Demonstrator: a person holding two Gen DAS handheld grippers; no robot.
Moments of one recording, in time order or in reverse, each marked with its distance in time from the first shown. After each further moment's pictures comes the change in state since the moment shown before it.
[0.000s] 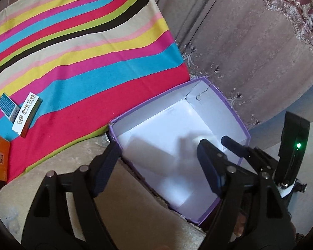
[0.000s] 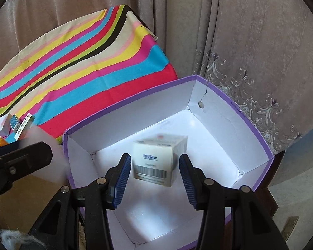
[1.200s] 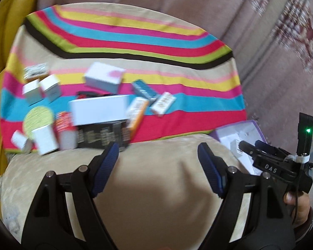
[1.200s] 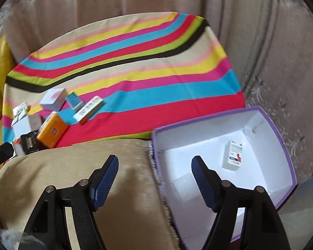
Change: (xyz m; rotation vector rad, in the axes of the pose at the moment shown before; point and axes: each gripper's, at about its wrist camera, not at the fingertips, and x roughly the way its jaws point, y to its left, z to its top) left arm -0.178 0.160 -0.108 -0.314 -0.287 0.253; right arm -0.049 0.127 -0.004 -0.276 -0.017 0.192
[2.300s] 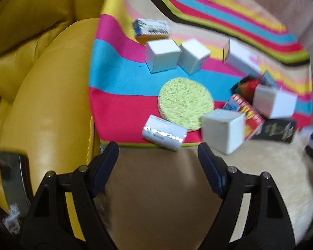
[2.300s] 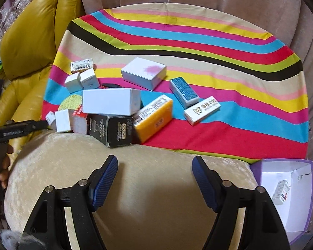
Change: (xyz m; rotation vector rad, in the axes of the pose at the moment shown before) left arm 0.009 0.210 0.007 -0.087 0.225 0.332; right arm 0.019 0.177 0.012 -0.318 0.093 0.239
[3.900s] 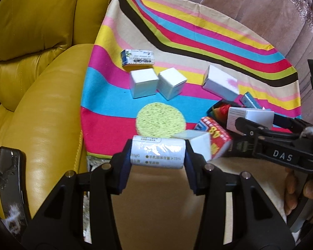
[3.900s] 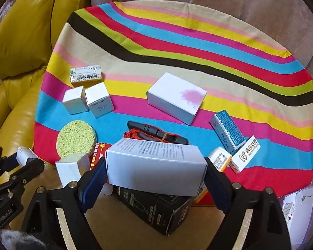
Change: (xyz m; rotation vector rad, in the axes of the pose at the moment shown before) left arm -0.040 -0.024 -0.011 -0.068 -0.209 -0.061; right arm 0.060 0.070 0.067 -0.048 -0.018 -0.057
